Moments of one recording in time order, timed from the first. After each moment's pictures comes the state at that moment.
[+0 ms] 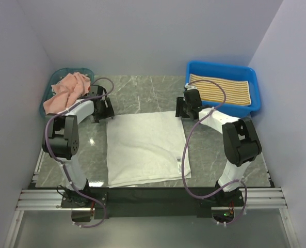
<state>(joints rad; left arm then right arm) -0.11 1.87 1.27 -0.47 -0.08 -0.43 0.34 1.78 1.11 -0.10 0.10 0.30</state>
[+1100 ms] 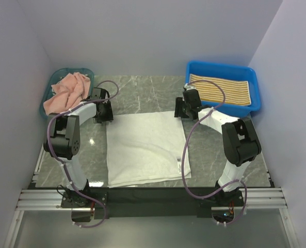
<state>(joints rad) -0.14 1.87 1.22 -0.42 -0.12 -0.32 0.35 1.78 1.12 -0.10 0.08 0.33</state>
